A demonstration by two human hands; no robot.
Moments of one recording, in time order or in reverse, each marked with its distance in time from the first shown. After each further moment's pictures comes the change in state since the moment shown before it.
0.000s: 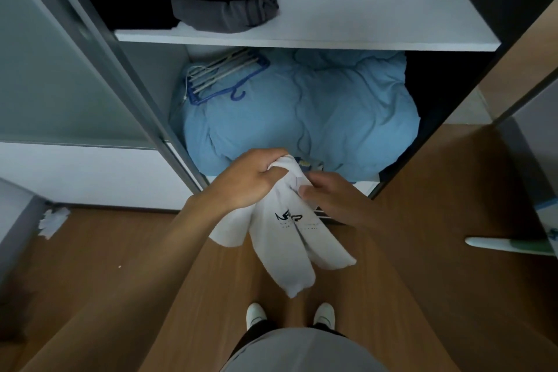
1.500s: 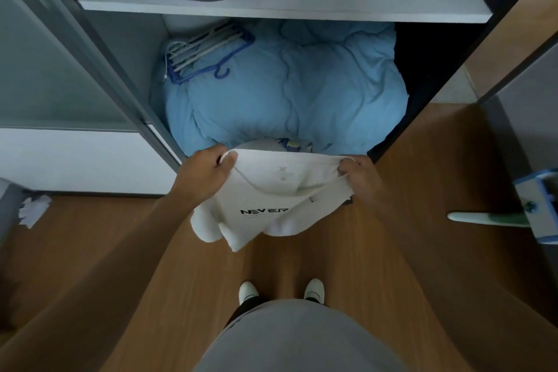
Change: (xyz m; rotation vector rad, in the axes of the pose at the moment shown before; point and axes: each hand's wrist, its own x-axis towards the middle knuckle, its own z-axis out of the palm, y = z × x) left_hand -0.017 -0.103 0.017 0.331 0.245 -0.297; right_hand -0.015 0.057 -0.021 0.284 0.420 0.231
